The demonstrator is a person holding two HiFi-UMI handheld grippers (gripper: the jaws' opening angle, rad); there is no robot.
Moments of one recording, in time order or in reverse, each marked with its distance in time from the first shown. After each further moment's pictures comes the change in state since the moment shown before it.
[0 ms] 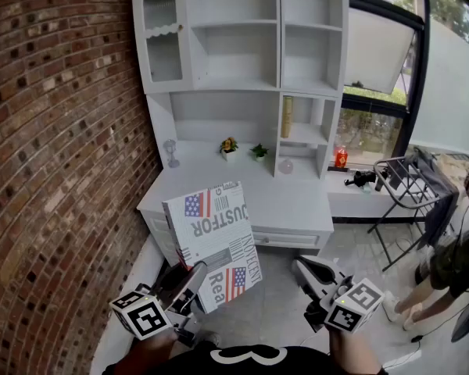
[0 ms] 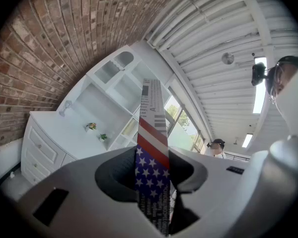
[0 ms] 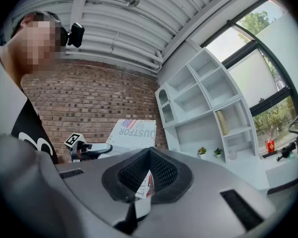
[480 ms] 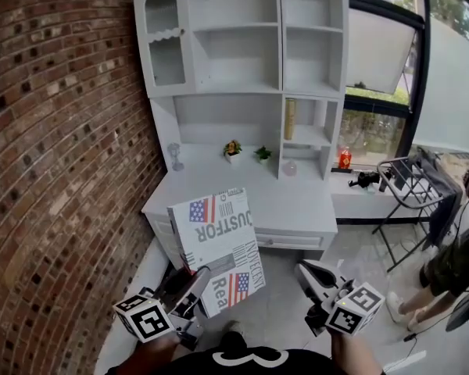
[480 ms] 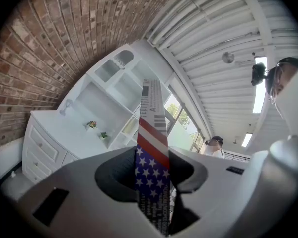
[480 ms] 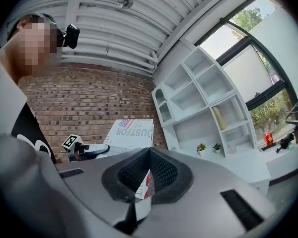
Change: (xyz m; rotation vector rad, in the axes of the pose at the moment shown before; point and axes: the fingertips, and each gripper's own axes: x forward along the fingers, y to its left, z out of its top) left arm -0.006 -0.001 -0.008 -0.004 0.021 -0.005; right arm -0.005 -0.003 -0.014 0.062 -0.006 -0.024
